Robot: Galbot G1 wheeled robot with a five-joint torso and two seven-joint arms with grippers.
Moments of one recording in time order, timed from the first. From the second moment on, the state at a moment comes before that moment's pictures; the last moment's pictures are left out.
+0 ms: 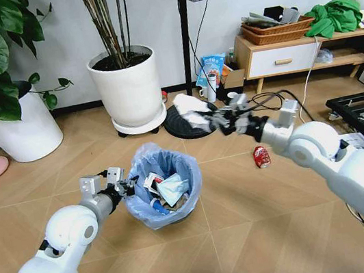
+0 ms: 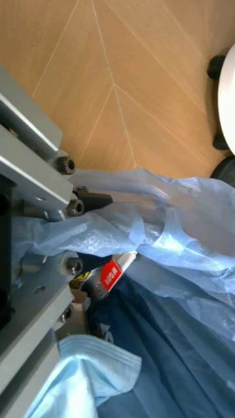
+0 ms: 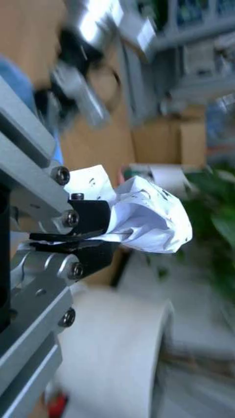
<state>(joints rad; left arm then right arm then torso) 1.02 -0.90 -0.30 -1.98 -0.82 0.74 -0.12 -0.60 0.77 -0.09 1.96 0.85 -0.20 -0.35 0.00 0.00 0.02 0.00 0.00</state>
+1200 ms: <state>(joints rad) 1.01 -0.91 -0.30 -1.97 -0.81 0.74 -0.10 -0.56 0.81 -0.24 1.92 0.79 -0.20 -0.27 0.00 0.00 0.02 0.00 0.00</state>
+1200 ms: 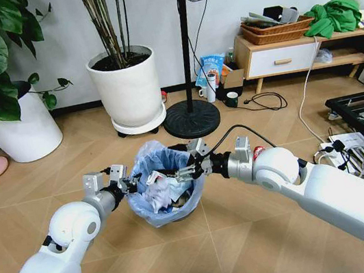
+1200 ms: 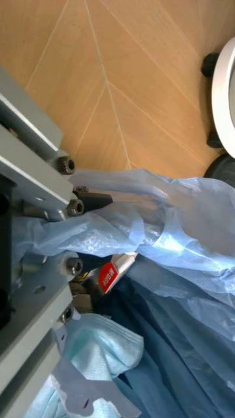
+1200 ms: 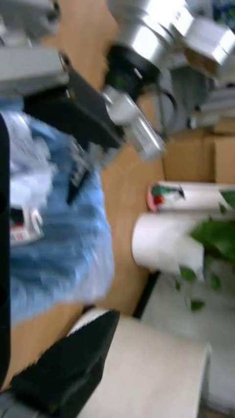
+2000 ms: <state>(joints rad) 1.05 -0.91 -0.35 -2.00 -0.80 0.74 -0.10 -1.19 0.91 0.42 2.00 0.59 -0.19 0.11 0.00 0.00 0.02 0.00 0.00</state>
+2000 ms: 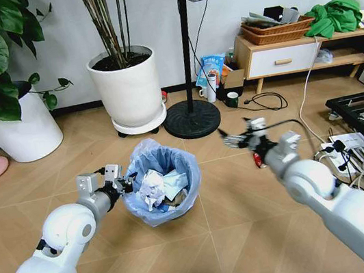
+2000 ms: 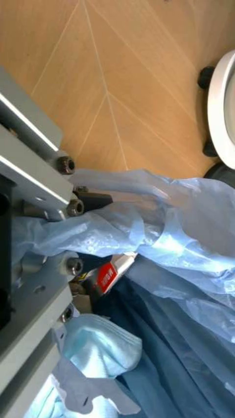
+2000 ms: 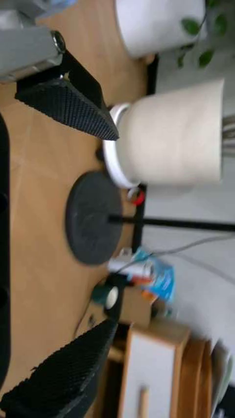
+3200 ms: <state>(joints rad) 1.06 -0.91 -0.34 -2.02 -0.79 0.74 -0.10 -1.46 1.06 0.64 1.95 0.48 -0.12 0.03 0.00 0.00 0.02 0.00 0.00</state>
